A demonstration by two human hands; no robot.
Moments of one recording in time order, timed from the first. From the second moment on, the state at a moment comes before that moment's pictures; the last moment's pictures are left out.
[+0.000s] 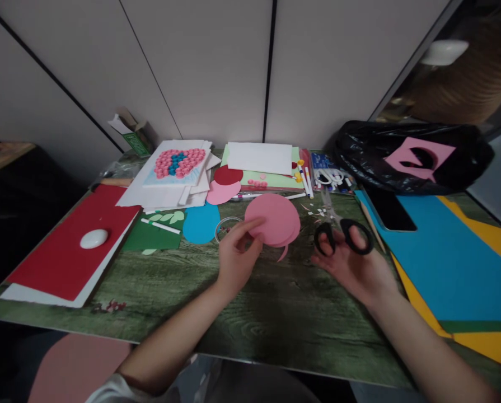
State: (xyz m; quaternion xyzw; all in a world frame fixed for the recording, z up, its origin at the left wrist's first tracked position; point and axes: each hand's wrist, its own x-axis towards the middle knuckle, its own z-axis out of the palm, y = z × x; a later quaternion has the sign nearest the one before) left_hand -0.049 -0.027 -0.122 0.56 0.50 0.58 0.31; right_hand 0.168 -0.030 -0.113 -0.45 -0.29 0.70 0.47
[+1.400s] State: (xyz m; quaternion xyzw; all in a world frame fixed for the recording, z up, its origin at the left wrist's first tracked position) left_hand -0.046 -0.032 -0.117 0.59 0.50 0.57 0.29; right_hand 0.160 -0.043 -0.115 -0.46 -0.63 0.54 0.32
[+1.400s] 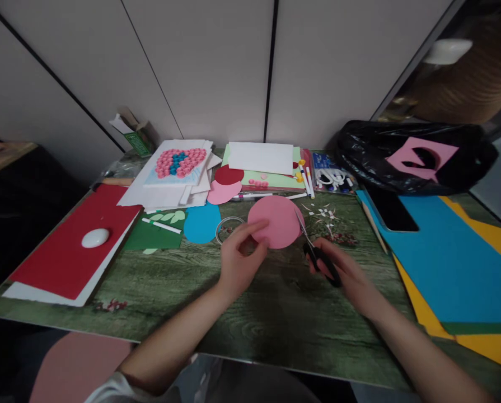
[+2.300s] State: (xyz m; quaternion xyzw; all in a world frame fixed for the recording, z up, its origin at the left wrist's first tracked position) left_hand -0.049 -0.031 -0.123 0.58 0.49 0.59 0.29; right_hand 0.160 -0.044 -0.118 -0.47 -0.67 0.49 0.30
